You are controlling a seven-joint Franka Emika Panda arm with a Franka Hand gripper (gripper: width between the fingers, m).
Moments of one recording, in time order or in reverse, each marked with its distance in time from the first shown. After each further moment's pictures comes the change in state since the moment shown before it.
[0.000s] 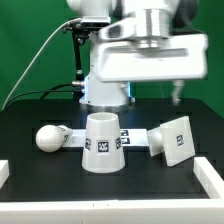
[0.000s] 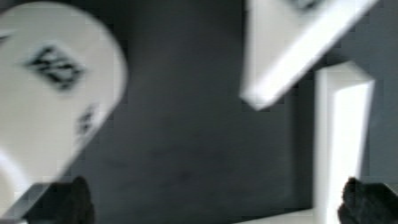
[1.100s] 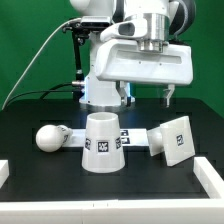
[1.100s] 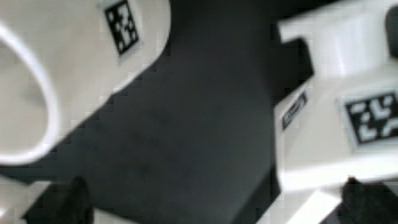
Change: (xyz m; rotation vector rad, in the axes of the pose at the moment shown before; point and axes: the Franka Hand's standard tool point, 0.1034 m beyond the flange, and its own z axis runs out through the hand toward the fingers) arm -0.027 0.009 0.001 0.013 -0.054 -0.544
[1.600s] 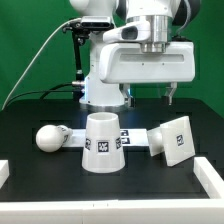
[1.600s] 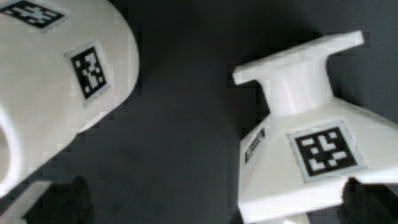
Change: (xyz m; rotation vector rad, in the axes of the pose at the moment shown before) arm -0.005 -0.007 0.004 0.029 -0.060 -0.003
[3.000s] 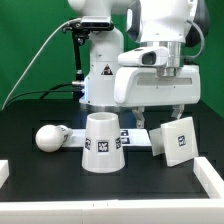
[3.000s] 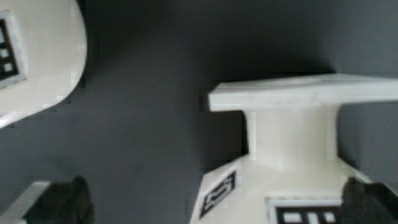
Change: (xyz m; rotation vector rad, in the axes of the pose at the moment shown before) arm 0.007 -0.030 0.041 -0.018 -0.018 -0.150
